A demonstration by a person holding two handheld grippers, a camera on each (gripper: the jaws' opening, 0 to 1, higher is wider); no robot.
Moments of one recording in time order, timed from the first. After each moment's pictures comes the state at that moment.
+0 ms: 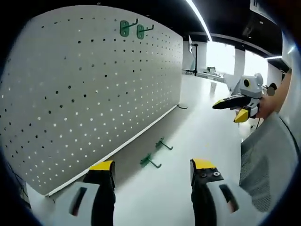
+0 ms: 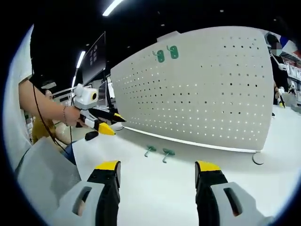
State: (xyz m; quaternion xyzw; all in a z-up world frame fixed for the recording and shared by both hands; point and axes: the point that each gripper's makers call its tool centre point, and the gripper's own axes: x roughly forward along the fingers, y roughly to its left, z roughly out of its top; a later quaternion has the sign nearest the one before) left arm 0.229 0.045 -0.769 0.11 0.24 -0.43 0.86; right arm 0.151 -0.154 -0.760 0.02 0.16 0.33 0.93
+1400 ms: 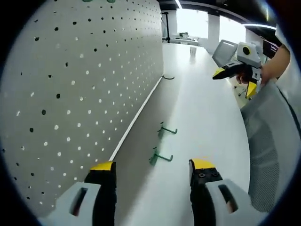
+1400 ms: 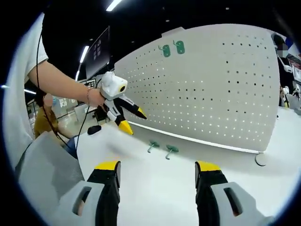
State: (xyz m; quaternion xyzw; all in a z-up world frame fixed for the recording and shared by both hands) left arm 0.270 0.022 -0.804 0.26 0.32 -0.51 0.76; right arm 0.148 -0.147 -0.765 0.00 0.18 0.35 0.92
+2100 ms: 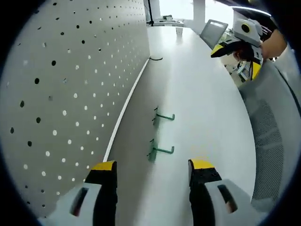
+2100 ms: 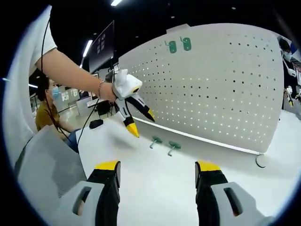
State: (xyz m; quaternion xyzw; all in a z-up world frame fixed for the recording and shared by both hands) left arm 0.274 0.017 -0.836 0.34 0.35 -0.54 0.69; right arm 0.141 -0.143 -0.769 -0.02 0.19 0.36 0.91
